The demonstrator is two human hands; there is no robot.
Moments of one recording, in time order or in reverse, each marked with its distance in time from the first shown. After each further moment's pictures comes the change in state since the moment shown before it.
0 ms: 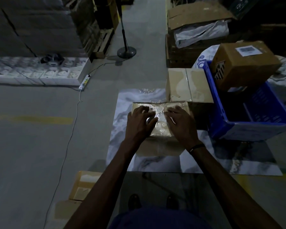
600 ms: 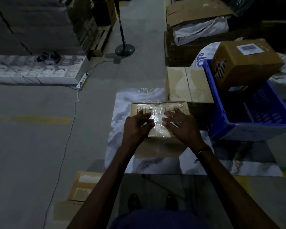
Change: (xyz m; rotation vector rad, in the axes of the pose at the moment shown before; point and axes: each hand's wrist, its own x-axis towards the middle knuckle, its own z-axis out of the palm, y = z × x) left_hand -0.004 -0.009 0.006 -0.488 -0.038 -0.205; right_hand 0.002 0.024 0.002 0.266 -0.155 0.086
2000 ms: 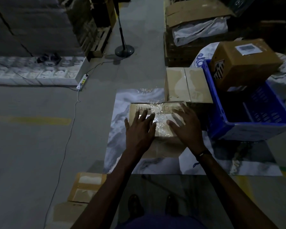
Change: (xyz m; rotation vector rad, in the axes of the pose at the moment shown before) left_hand -0.020 0.018 0.016 0.652 -0.064 0.014; right_hand -0.008 0.003 -0.001 -0.090 0.199 0.074
